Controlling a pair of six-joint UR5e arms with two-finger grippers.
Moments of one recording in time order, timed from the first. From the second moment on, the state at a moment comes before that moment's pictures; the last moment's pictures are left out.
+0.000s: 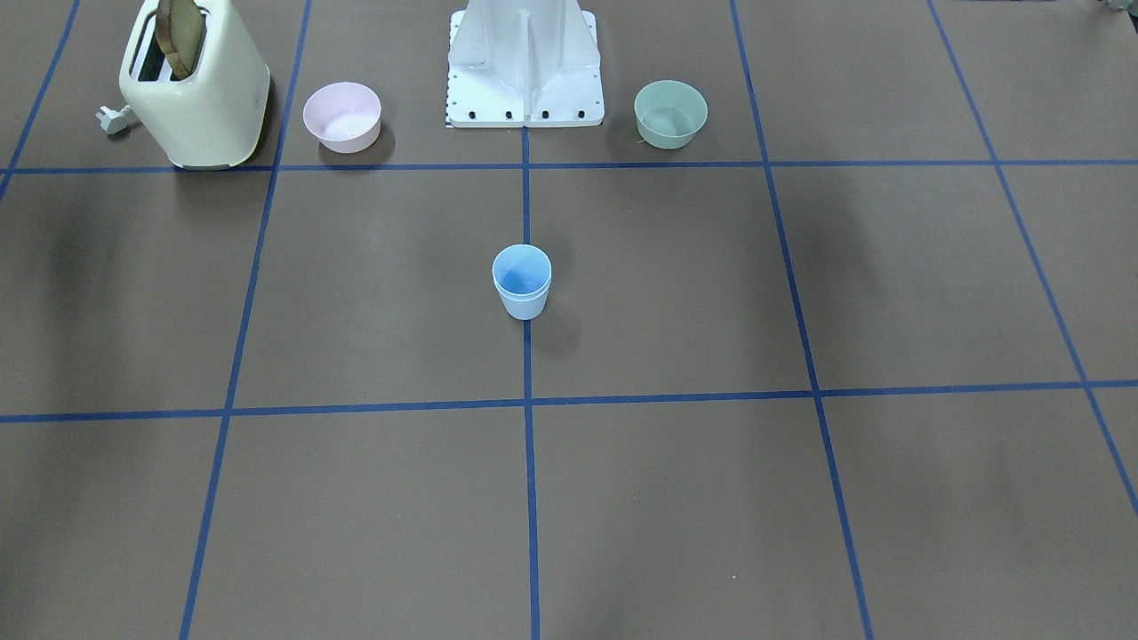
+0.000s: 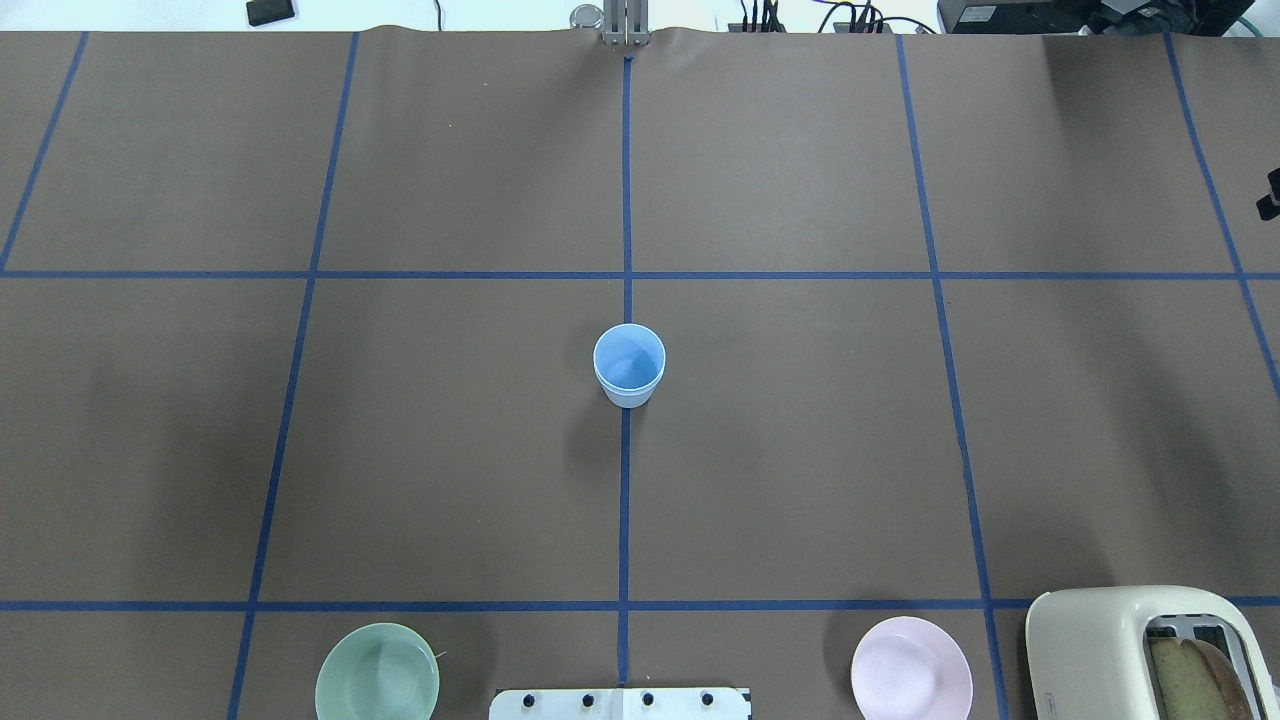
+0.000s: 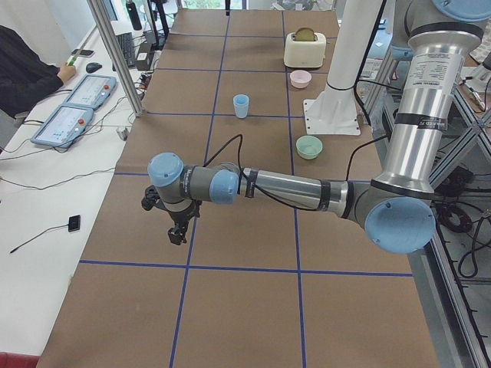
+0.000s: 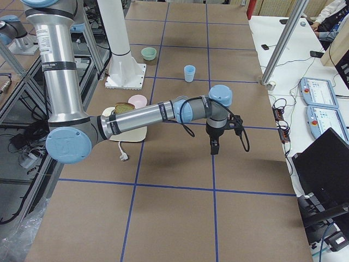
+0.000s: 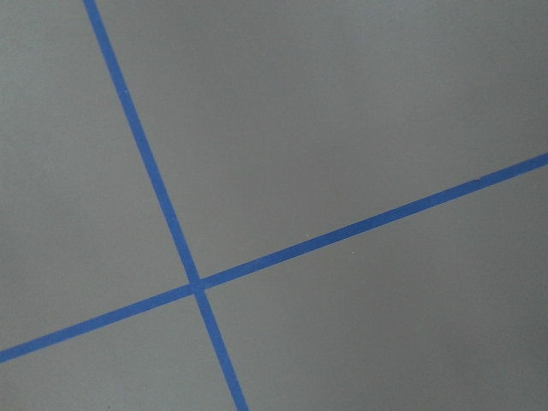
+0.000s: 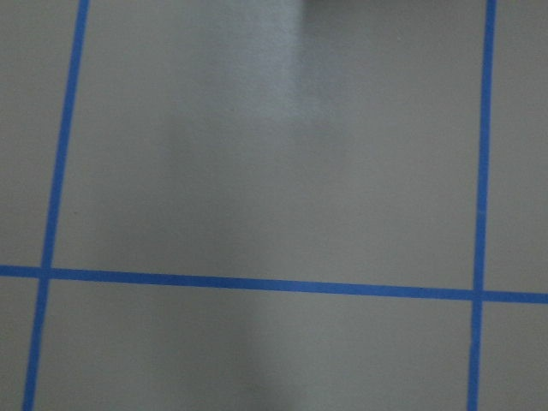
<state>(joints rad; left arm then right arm) -1.49 -1.74 -1.52 -1.54 -2.37 0.16 1.40 -1.47 1.72 -1.60 2.27 0.28</state>
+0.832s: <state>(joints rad) -1.51 -1.74 -1.49 -1.54 -2.37 0.16 1.45 -1.54 1.69 -1.60 2.27 0.27</state>
